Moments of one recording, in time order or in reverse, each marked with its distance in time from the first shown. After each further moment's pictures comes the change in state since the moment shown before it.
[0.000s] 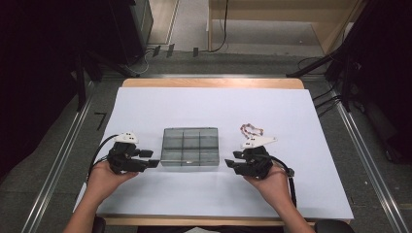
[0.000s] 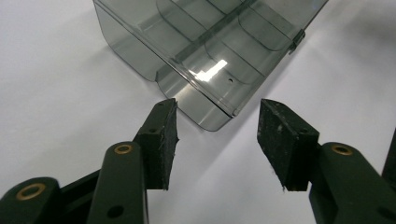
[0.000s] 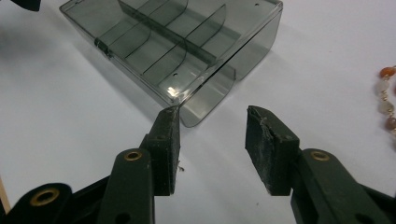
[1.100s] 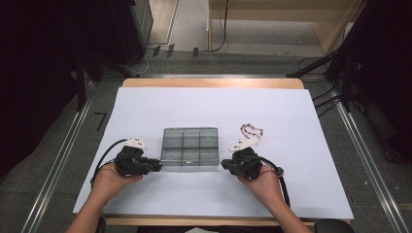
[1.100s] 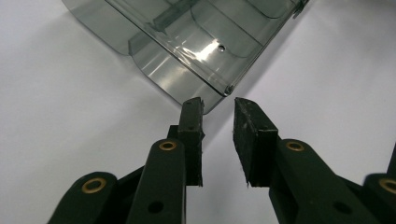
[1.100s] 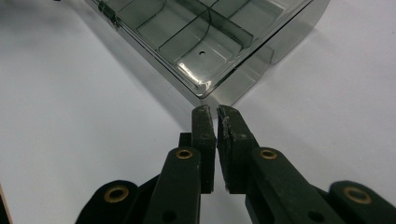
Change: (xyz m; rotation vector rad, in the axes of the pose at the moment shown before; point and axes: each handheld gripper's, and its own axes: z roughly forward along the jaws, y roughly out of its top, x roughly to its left) left arm -0.002 -0.006 0.023 0.079 -0.035 0.016; right arm 0.009 0.000 0.026 0.102 0.041 -0.040
